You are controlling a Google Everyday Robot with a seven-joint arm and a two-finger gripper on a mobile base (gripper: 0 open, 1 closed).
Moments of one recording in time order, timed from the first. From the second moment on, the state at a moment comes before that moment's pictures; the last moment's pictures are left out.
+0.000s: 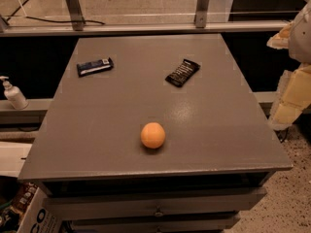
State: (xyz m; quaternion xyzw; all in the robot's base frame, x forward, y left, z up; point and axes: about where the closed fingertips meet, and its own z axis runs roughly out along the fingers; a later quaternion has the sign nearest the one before) arm 0.438 -0.217 0.976 -0.60 0.78 -0.03 0.16
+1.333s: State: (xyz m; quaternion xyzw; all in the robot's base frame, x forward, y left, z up) arm 0.440 -0.181 0.919 -0.59 0.77 0.06 0.24
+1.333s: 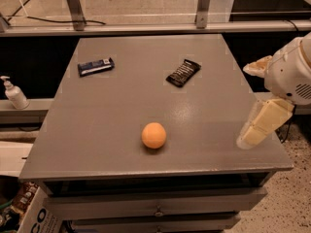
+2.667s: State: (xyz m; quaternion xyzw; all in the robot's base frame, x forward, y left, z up) arm 0.439 -0.039 0.857 -0.59 0.68 0.24 0.37
